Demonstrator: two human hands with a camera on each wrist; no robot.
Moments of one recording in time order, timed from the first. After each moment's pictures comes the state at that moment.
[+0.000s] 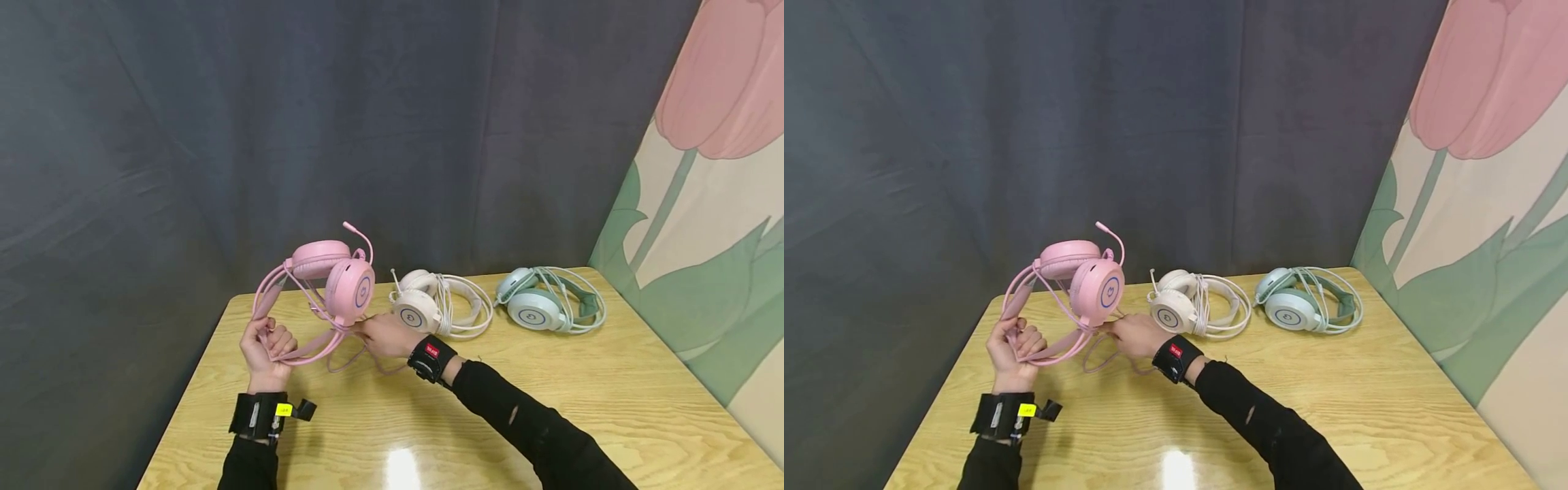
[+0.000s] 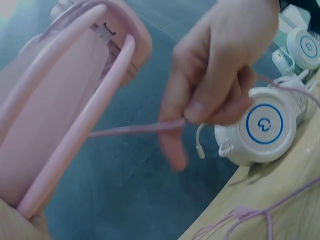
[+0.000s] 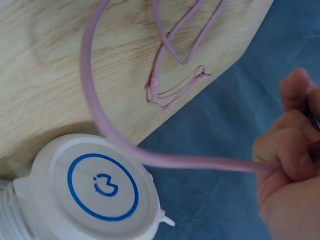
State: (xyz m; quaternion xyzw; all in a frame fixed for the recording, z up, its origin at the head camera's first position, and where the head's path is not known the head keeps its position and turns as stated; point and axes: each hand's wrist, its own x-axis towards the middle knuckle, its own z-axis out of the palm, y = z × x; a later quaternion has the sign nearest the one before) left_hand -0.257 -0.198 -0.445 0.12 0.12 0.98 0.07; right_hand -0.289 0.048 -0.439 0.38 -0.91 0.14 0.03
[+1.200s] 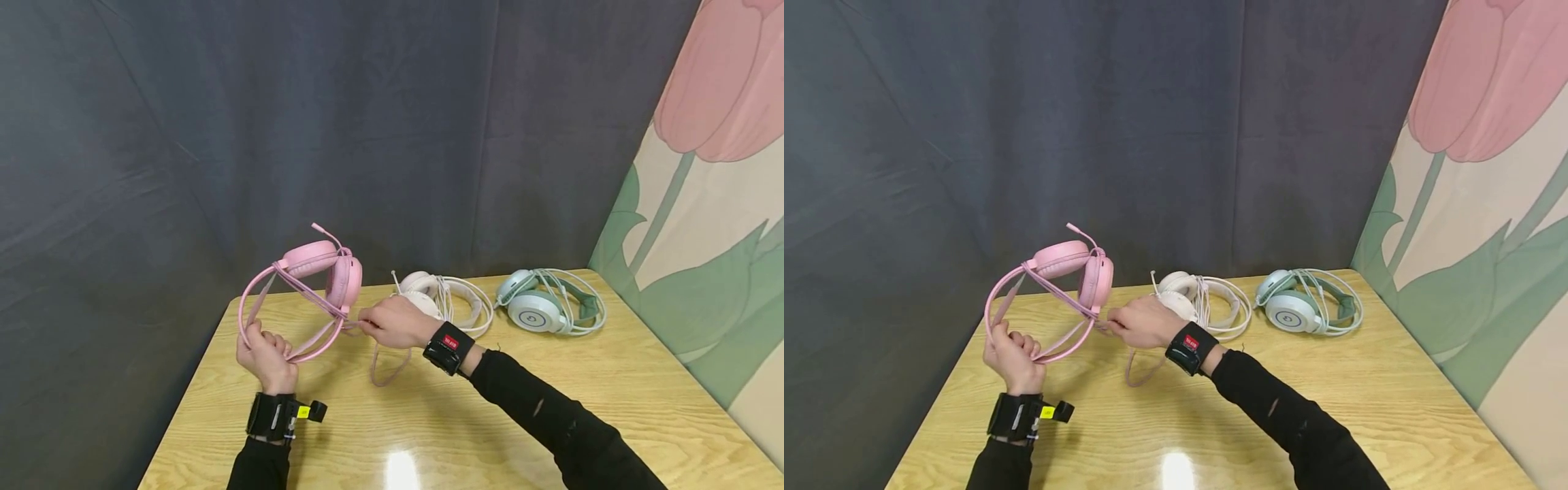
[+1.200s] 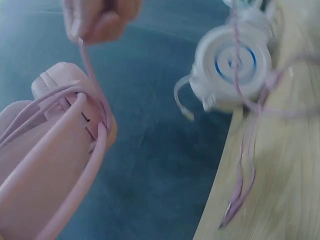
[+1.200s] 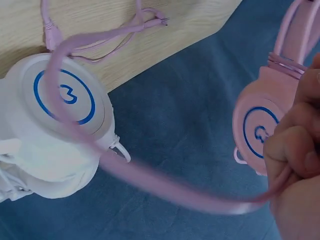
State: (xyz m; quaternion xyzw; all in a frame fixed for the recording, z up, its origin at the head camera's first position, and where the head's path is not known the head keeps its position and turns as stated) left_hand -0.254 -0.168 -0.440 -0.10 0.35 0.87 -0.32; right_hand -0.280 0.063 -0.392 0.40 -0.90 0.11 0.10
